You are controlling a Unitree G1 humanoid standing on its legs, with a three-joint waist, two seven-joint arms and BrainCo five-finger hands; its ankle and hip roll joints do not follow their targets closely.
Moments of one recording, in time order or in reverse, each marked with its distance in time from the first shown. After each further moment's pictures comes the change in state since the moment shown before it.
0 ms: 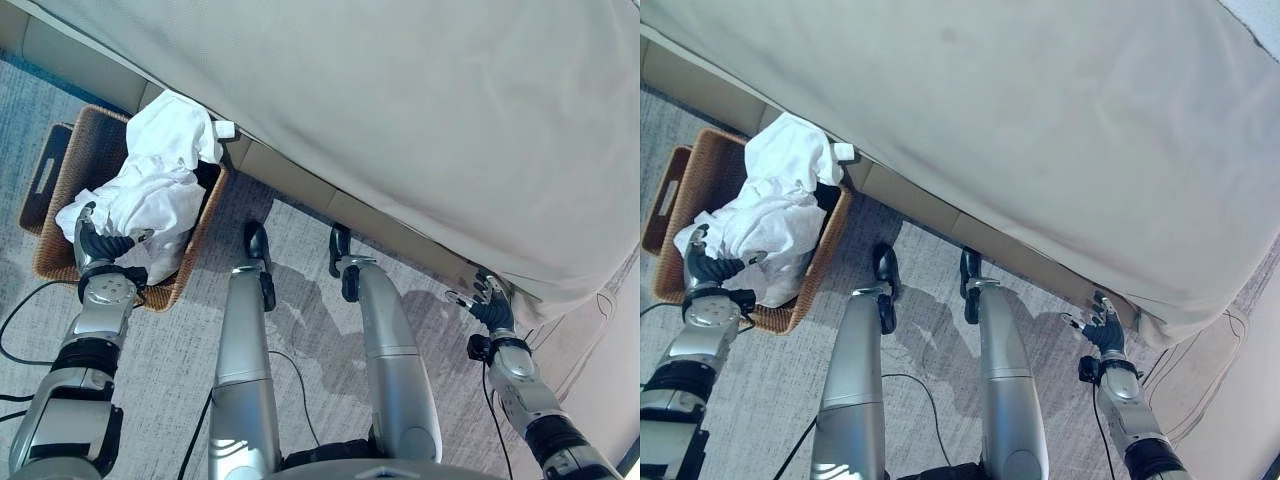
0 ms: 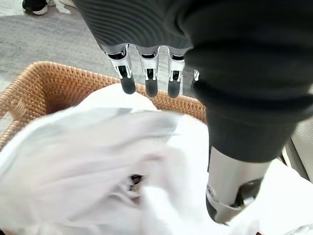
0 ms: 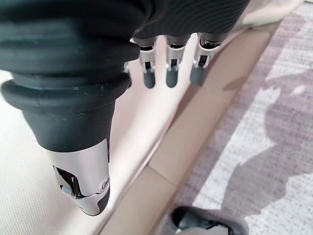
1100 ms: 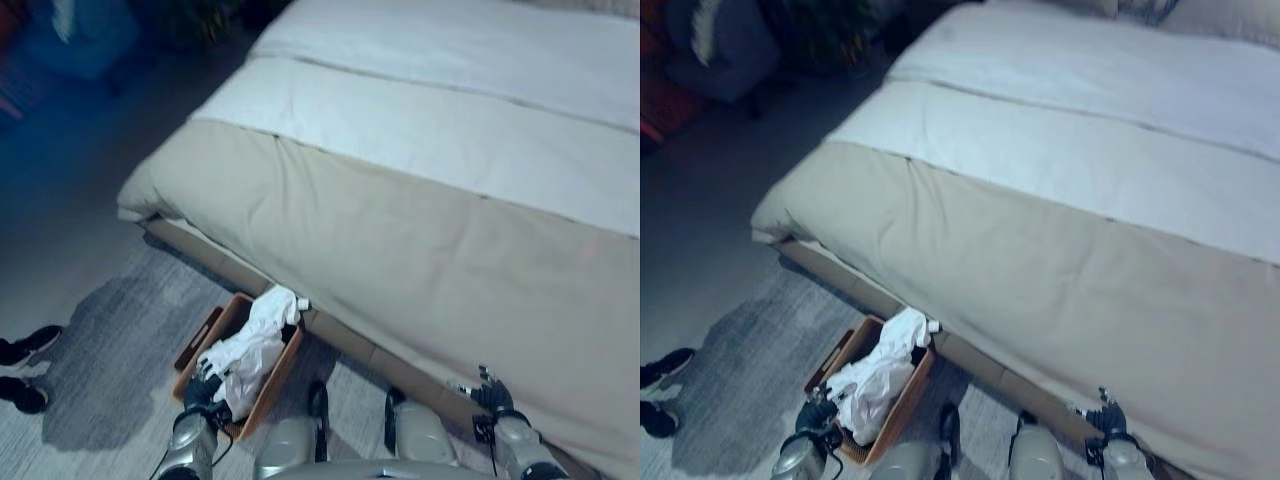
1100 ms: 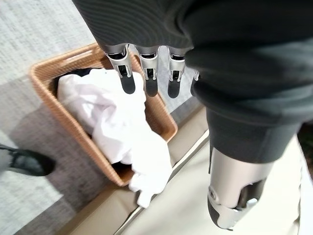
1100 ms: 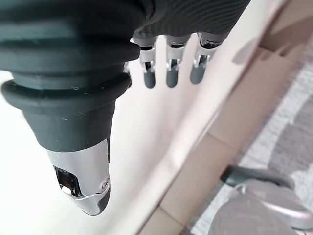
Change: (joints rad) left arm 0.457 -0.516 0.056 0.197 -0.349 -0.146 -0.374; right arm 0.080 0.106 -0.044 0.461 -0.279 0.103 0.085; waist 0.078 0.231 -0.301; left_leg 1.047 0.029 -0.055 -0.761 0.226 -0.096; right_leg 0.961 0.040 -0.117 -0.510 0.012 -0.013
